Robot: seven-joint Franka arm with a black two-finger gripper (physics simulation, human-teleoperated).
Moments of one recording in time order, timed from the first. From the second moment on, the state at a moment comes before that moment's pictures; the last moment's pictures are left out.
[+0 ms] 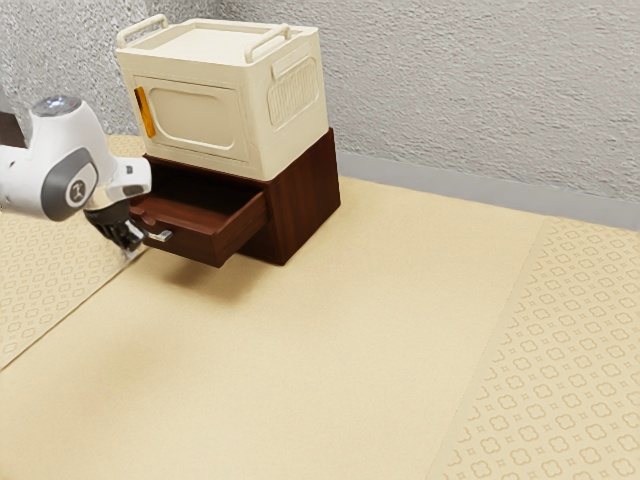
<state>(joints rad) 0.52 -0.02 -0.22 -2.21 0.12 2.41 0.28</state>
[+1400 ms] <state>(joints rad) 0.49 0.33 -0.24 -1.83 0.06 2.53 0.53</state>
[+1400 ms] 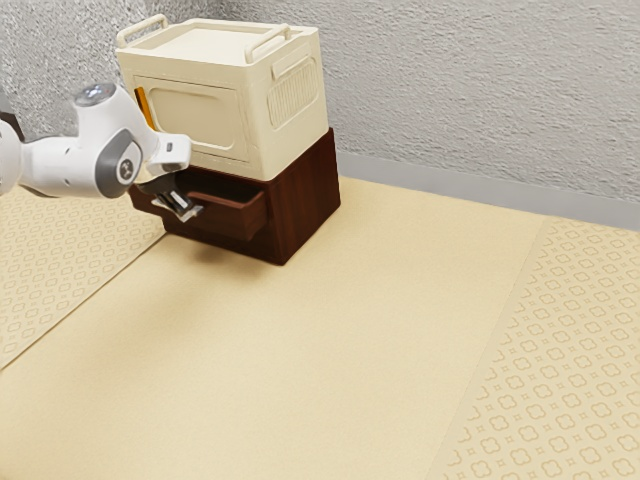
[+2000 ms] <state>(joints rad) 0.46 0.44 -0.24 -1.69 0.06 2.58 0.57</state>
